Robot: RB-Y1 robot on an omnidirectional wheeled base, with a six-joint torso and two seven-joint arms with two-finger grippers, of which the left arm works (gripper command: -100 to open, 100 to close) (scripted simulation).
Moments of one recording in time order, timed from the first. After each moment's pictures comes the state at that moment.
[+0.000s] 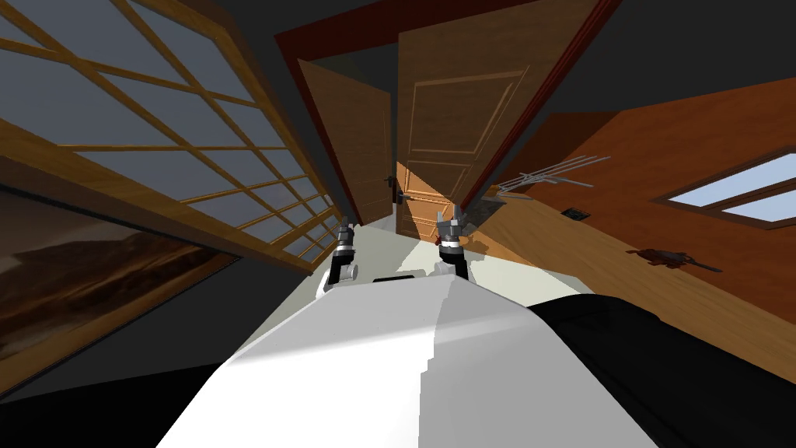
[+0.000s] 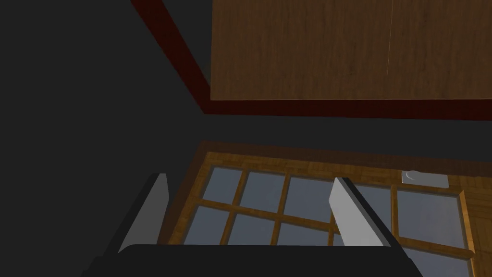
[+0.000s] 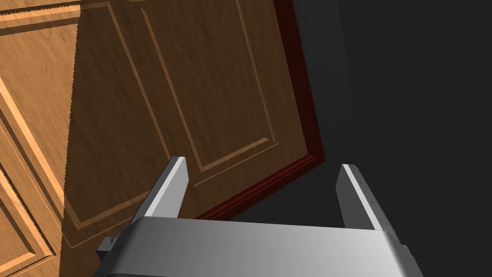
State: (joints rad) arm 0.32 0.06 -0.05 -1.90 0.00 -0.39 -0.16
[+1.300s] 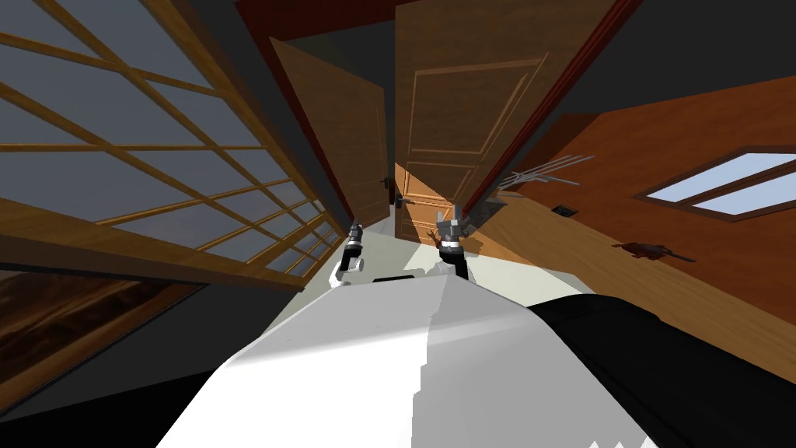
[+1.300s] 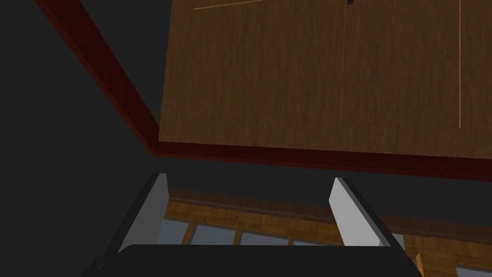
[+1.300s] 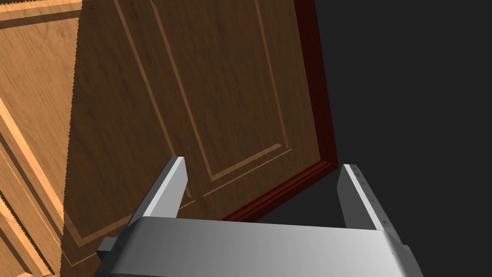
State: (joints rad) arm 0.12 0.09 -0.08 -1.60 0.08 -0.41 -0.18
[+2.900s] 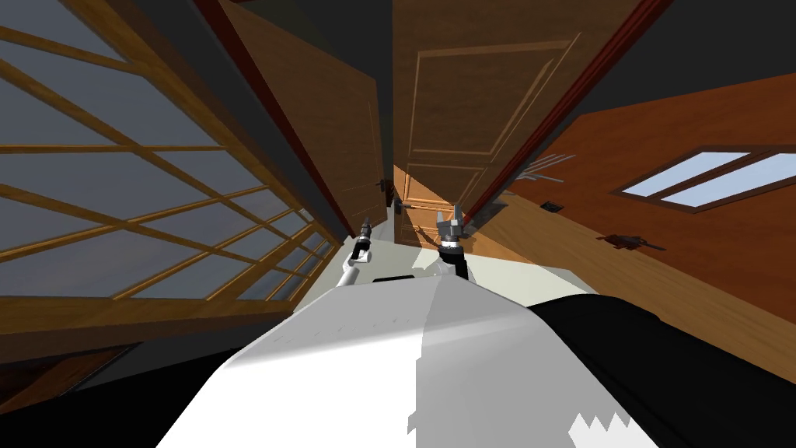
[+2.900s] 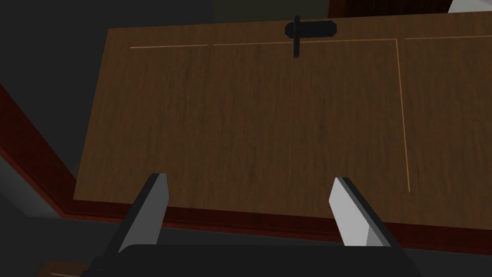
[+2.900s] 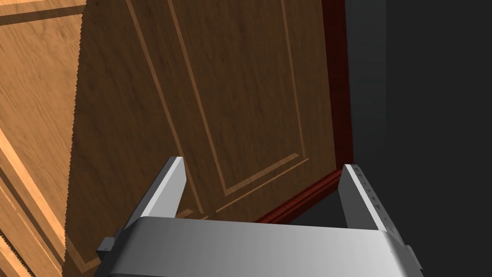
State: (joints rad) arm -0.13 0.08 -0.11 -1.22 0.19 -0.42 -0.20
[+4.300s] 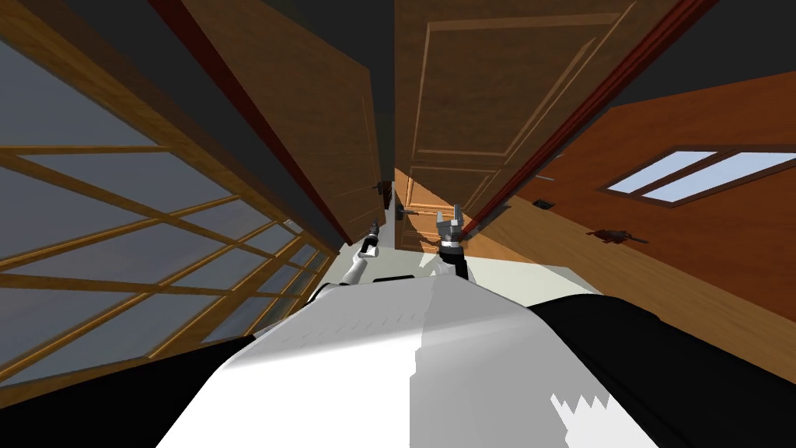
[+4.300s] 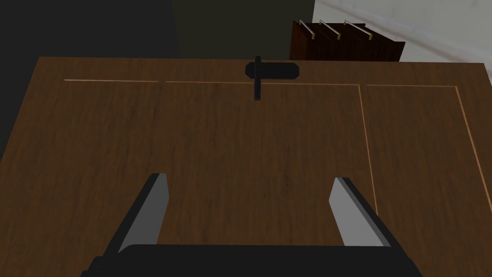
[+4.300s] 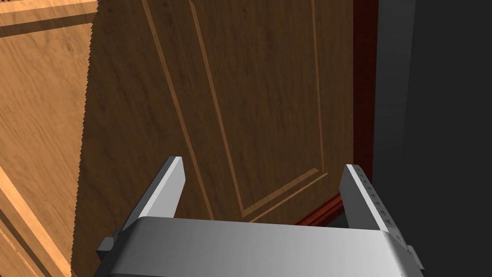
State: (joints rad) arm -0.33 0.02 -0.15 -0.91 0.28 -0.42 -0.23
